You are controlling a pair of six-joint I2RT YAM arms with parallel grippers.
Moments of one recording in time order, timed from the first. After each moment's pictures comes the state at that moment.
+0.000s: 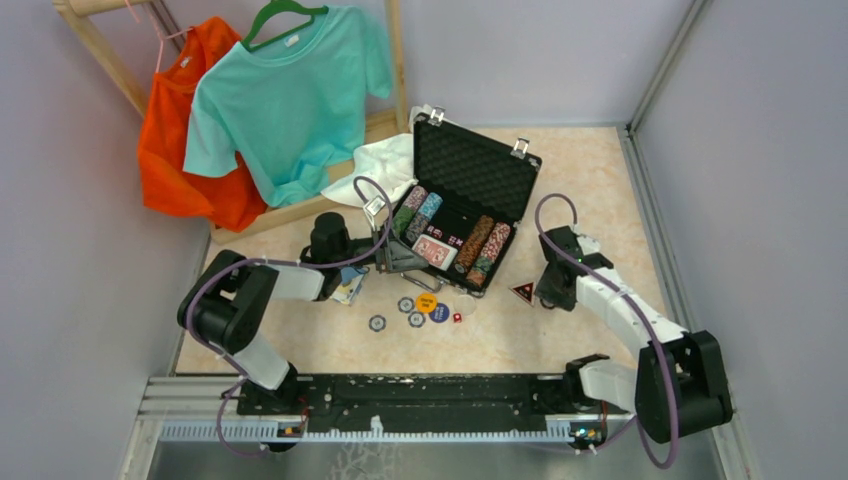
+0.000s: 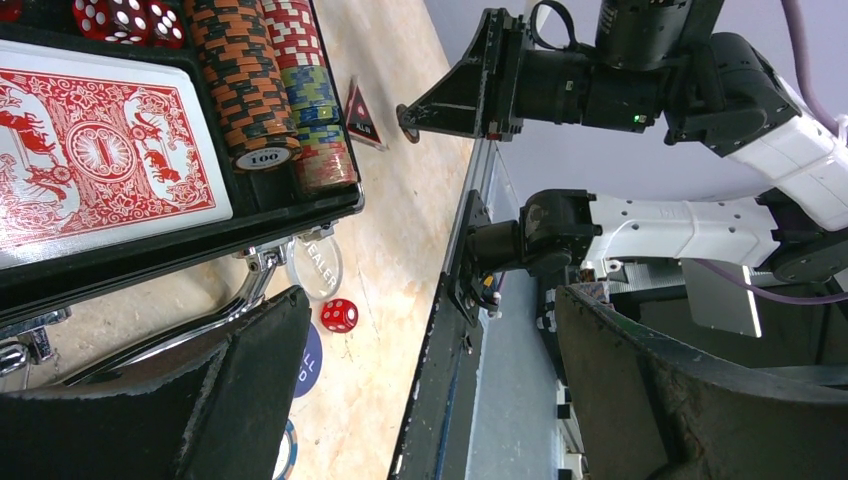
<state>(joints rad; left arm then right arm) -0.44 1.64 0.55 0.93 0.92 -0.95 0.26 1.15 0.61 -0.69 0.28 0.73</state>
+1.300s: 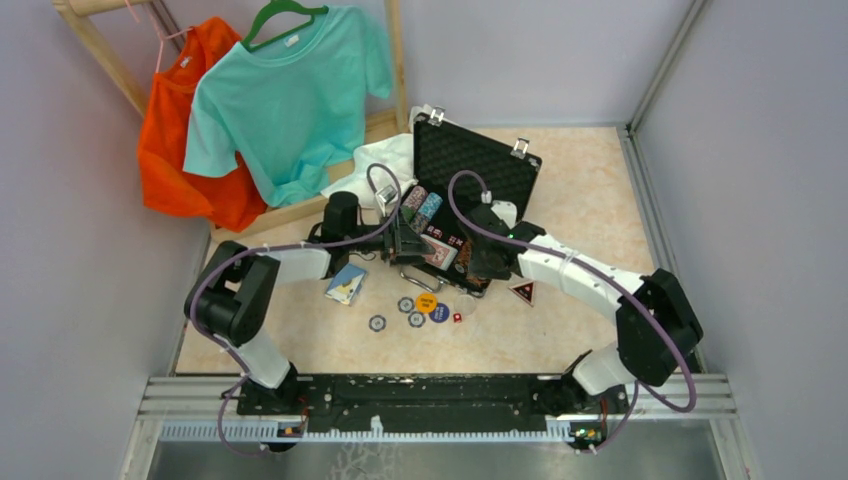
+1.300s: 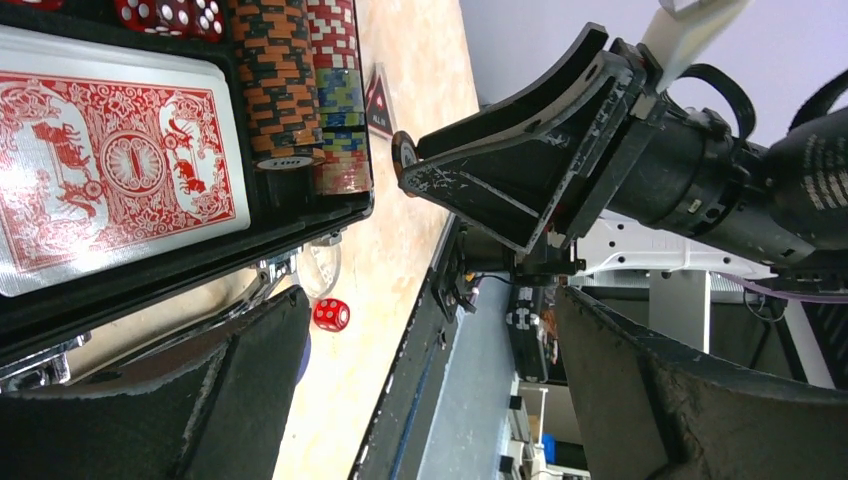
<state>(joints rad) -0.44 1.69 0.75 0.58 0.94 -0.94 0.71 1.43 1.00 -0.69 0.31 0.76</state>
